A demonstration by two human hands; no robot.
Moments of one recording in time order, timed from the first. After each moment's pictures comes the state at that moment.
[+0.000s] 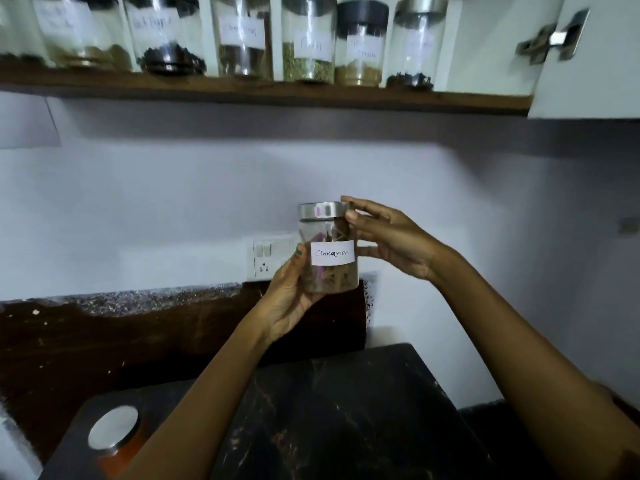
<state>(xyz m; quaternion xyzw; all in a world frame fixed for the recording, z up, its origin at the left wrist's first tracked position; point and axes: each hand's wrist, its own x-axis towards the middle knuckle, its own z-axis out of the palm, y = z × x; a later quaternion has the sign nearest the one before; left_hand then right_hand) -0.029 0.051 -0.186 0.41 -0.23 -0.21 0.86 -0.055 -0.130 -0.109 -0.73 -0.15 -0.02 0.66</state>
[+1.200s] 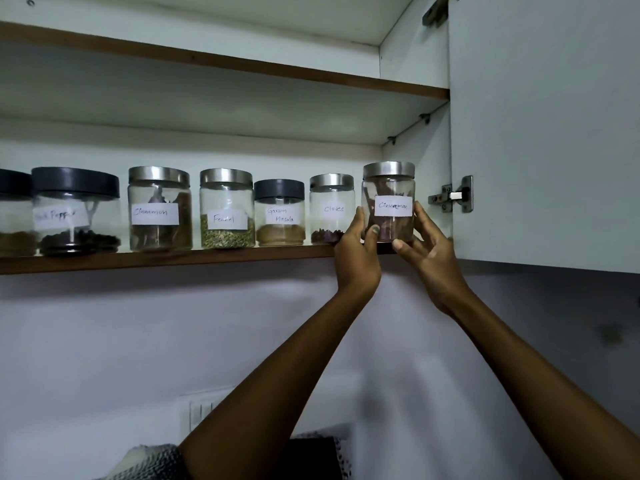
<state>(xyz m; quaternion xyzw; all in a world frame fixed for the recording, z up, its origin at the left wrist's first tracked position) 0.025 -0.181 0.037 0.64 -0.34 0.30 0.63 -0.009 -0.294 0.024 -0.68 -0.19 -0.45 0.54</state>
